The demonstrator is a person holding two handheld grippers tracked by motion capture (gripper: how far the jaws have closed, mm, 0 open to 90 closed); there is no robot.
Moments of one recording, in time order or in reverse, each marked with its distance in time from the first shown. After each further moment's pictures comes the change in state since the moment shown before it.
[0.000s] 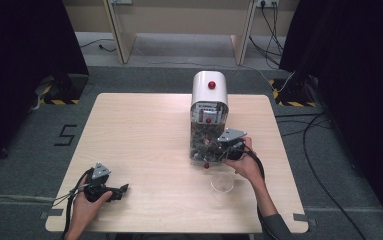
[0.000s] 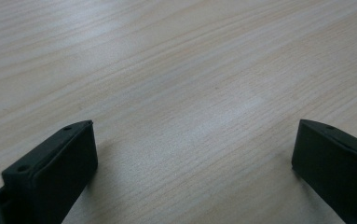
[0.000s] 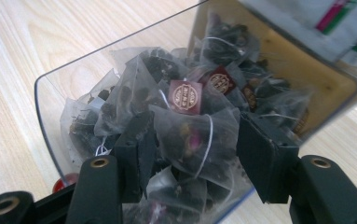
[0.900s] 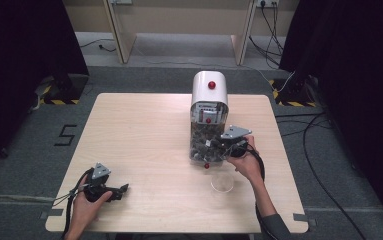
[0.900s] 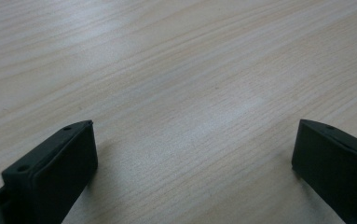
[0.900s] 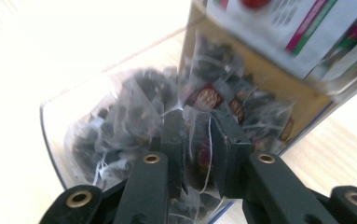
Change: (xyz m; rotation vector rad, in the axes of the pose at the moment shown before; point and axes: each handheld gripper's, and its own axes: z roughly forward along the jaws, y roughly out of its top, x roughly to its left) left arm 0.000 0.000 0.000 0.000 0.000 0.000; right arm -0.003 0.006 -0.014 -0.065 -0.014 0.054
